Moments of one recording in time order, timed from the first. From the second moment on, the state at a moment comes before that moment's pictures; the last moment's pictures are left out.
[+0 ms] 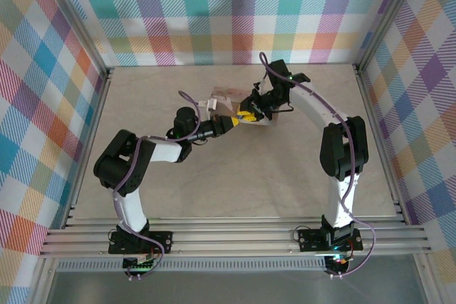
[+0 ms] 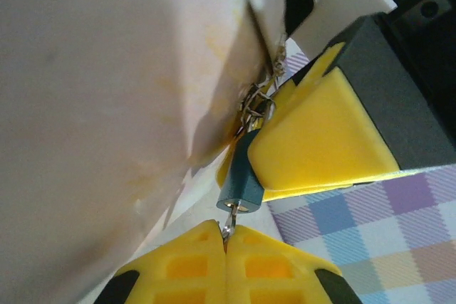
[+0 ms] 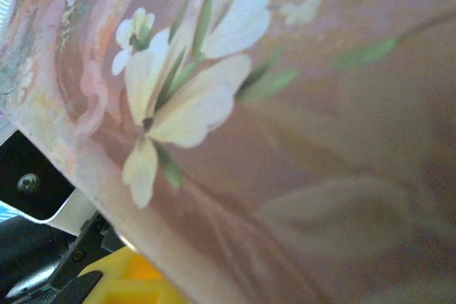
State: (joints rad) left arm -0.45 1.86 0.82 0.93 0.72 -1.00; right arm 0.39 1.99 1.71 -0.88 -0.79 0.68
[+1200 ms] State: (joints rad) left arm -0.55 2.08 0.64 1.21 0.43 -0.77; right arm 0.44 2.02 1.42 -0.54 -0.73 0.60
